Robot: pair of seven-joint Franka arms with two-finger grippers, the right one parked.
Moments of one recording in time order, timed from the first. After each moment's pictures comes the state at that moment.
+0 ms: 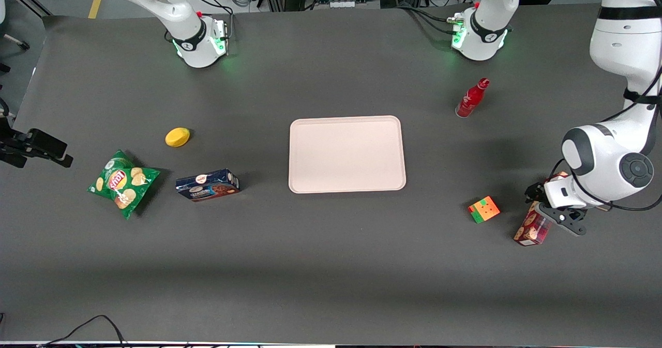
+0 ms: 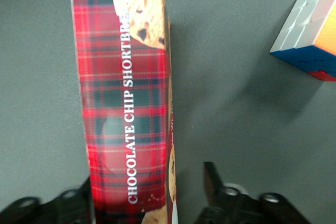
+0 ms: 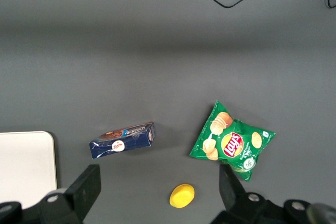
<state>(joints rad) 0.14 0.56 0.01 -1.90 -0.05 2.50 0.84</state>
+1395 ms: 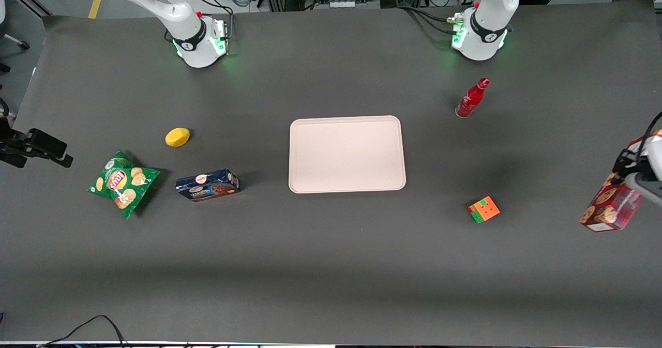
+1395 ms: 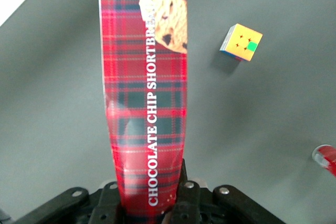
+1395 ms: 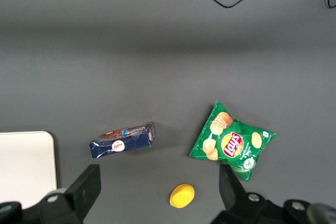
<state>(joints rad) 0.13 0.29 0.00 -1.47 0.07 1.74 0.81</state>
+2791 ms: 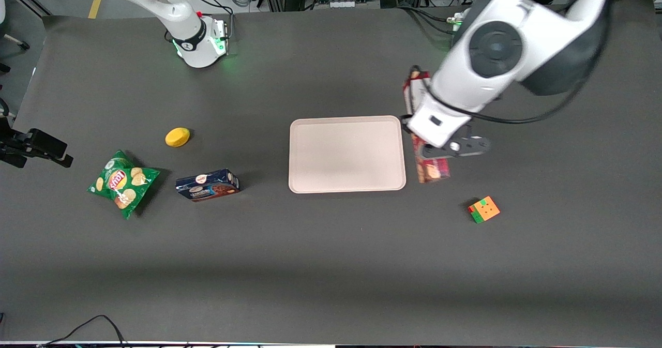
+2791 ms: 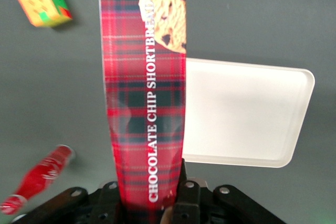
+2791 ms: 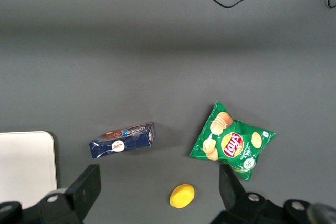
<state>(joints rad) 0.05 0.29 -0.70 -1.53 0.07 1.66 -0.77</state>
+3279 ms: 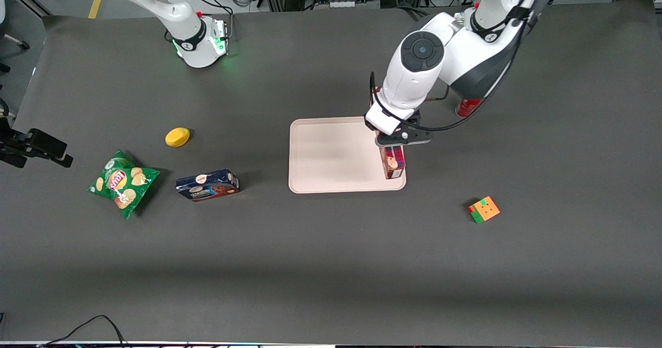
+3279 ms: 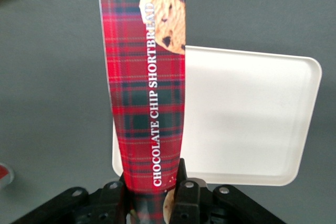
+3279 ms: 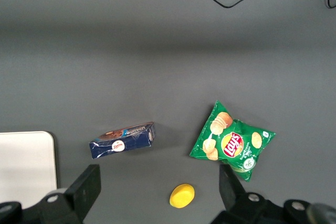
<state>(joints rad) 0.05 0.24 -0.77 -1.90 0.09 2.07 -0.88</state>
